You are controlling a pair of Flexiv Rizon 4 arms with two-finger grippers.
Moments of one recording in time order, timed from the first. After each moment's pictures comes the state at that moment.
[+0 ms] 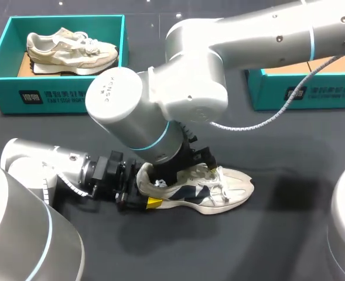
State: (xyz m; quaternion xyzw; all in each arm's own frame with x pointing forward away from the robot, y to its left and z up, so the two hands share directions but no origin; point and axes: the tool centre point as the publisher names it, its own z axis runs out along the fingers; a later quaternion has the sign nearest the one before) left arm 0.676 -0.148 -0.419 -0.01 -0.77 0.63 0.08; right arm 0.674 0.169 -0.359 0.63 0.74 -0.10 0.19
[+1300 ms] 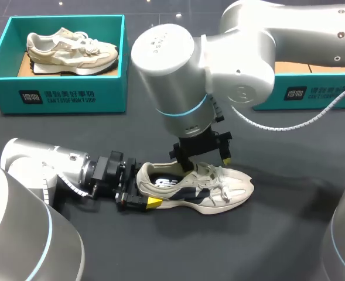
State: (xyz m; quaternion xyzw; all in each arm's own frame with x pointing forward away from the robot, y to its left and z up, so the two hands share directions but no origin) left arm 0.676 -0.148 -0.419 -0.01 -0.77 0.63 0.08; right arm 0.681 0.140 -0.327 0.63 0.76 -0.08 0.11
